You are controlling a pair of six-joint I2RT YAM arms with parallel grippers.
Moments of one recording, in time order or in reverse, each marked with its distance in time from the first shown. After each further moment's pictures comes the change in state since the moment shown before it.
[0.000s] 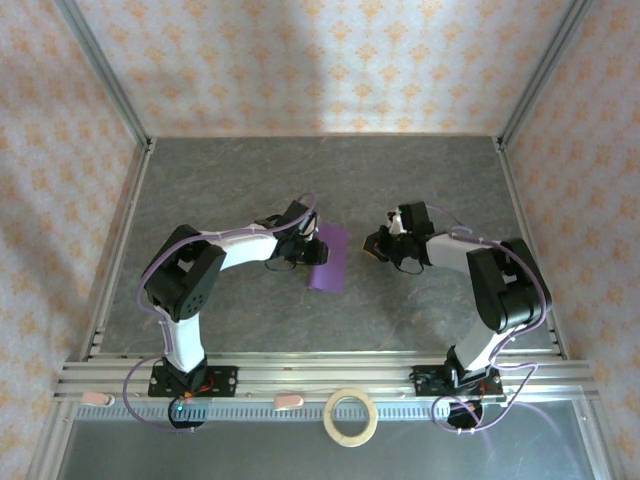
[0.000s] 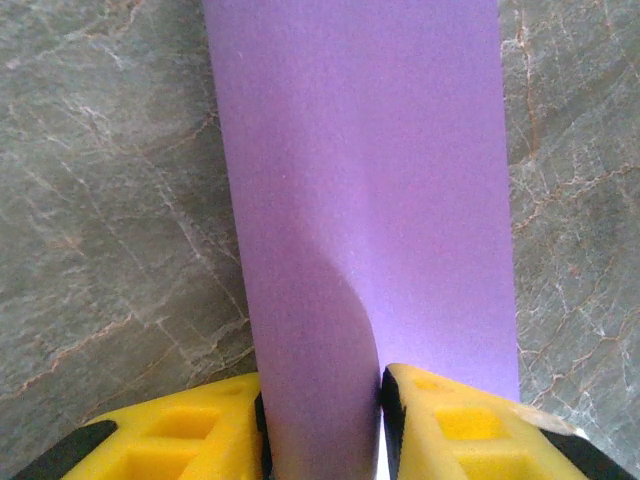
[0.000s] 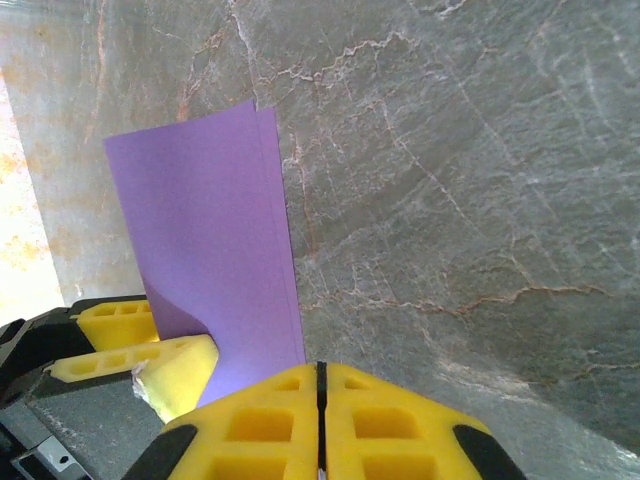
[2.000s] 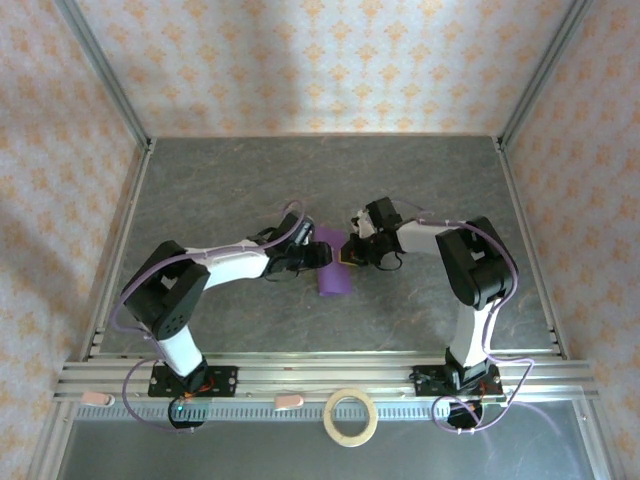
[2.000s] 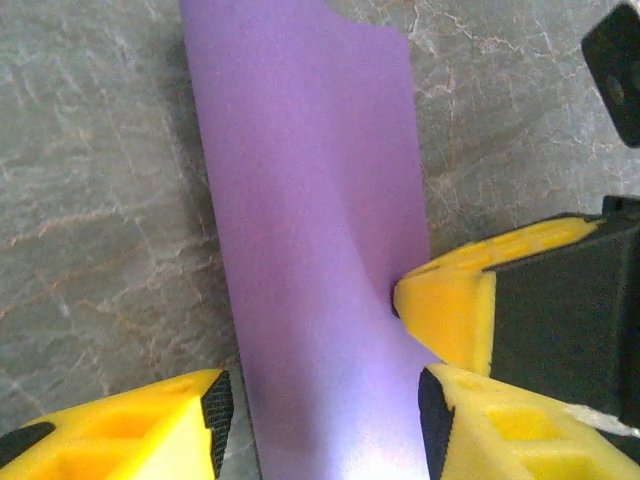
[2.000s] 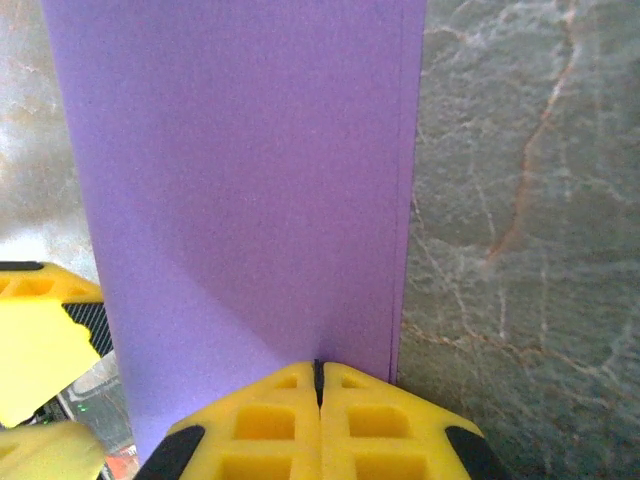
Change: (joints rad) left arm -0.065 -0.146 -0.154 0.161 -0.072 -0.282; right arm 0.144 0.225 0.217 -0.186 -0.064 -0.275
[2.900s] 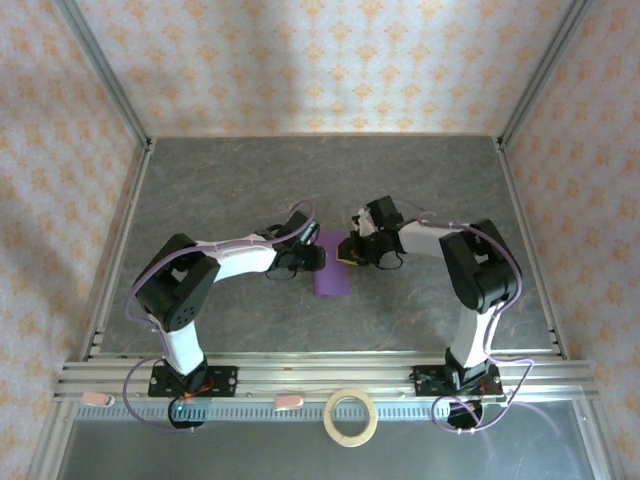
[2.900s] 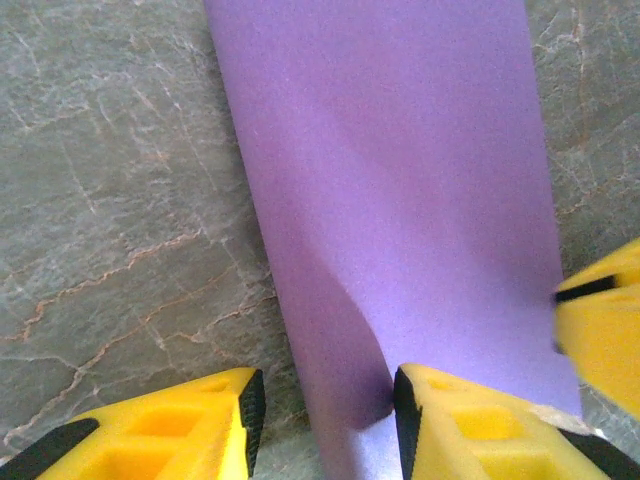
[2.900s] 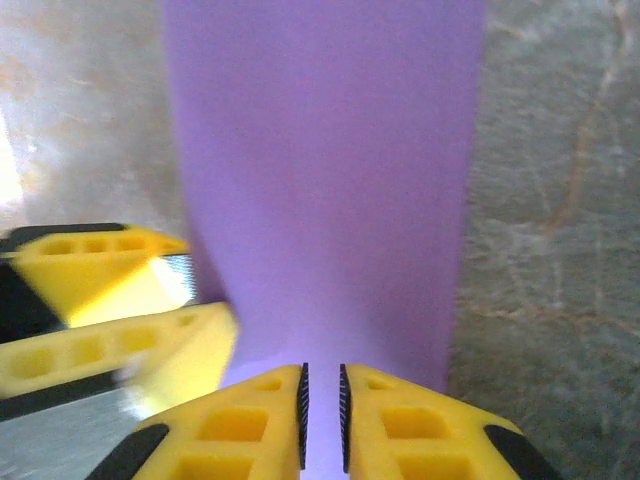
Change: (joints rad) left arm 0.000 0.067 0.067 -0.135 -0.090 0.170; right arm -0.004 -0.064 -0.008 0.016 -0.030 0.075
